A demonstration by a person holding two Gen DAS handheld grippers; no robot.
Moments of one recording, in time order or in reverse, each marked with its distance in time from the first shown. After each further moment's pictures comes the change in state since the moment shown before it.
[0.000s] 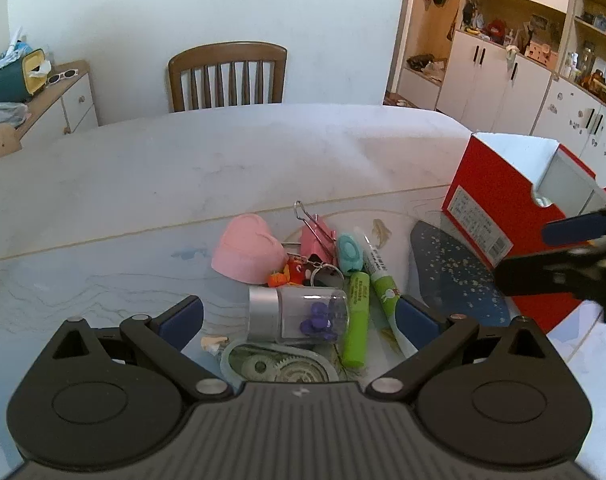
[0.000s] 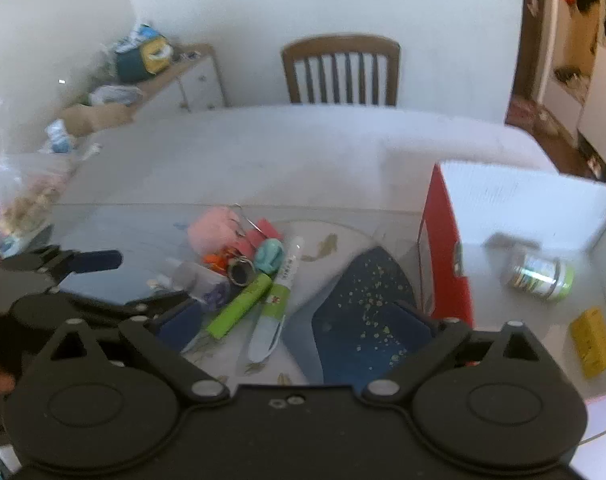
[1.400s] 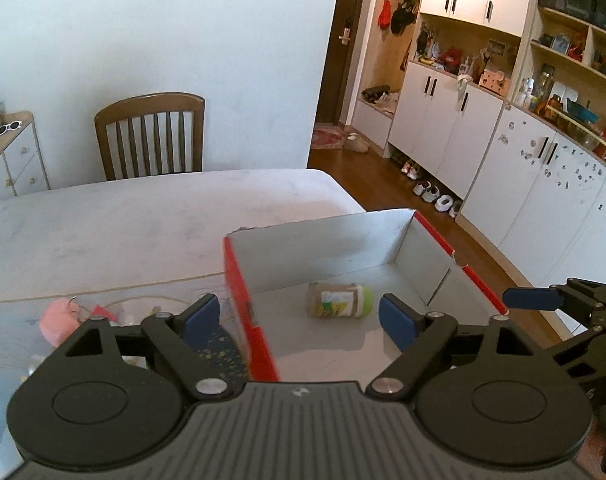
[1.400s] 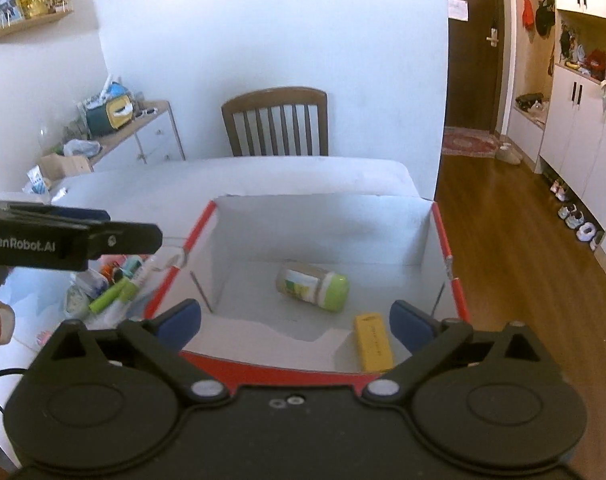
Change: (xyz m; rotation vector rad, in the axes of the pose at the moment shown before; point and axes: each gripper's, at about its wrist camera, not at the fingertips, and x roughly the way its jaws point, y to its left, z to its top) left arm -0.059 -0.232 0.085 -0.011 -0.084 -0.083; right arm -0.140 -0.213 -0.044 -0.007 -0.187 -0.005
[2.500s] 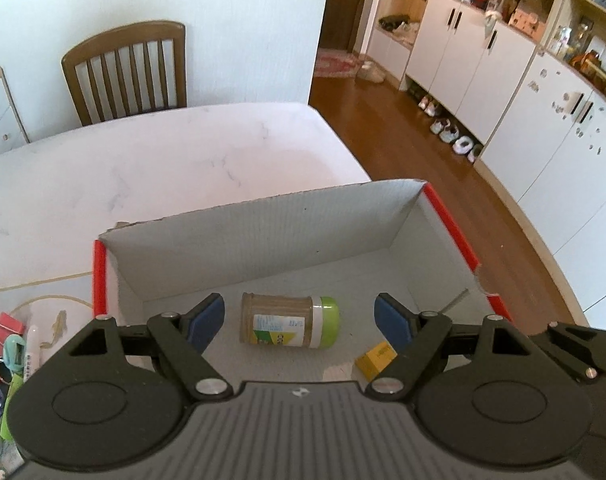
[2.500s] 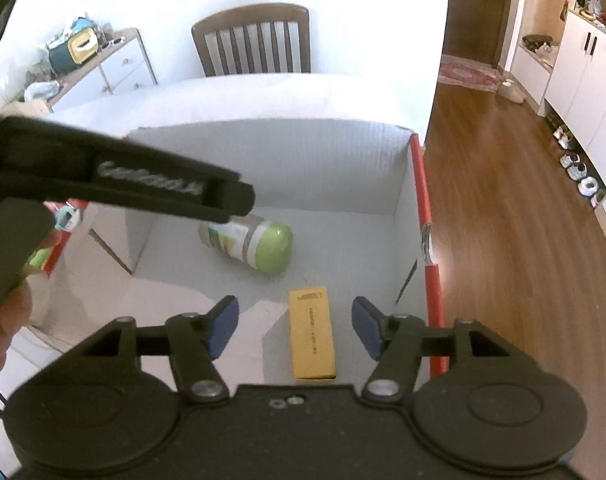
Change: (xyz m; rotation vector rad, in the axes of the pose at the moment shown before) left arm 0.150 -0.071 0.050 -0.030 0.238 0.051; right arm 0.081 -0.065 0.016 -0.012 0.257 -0.021
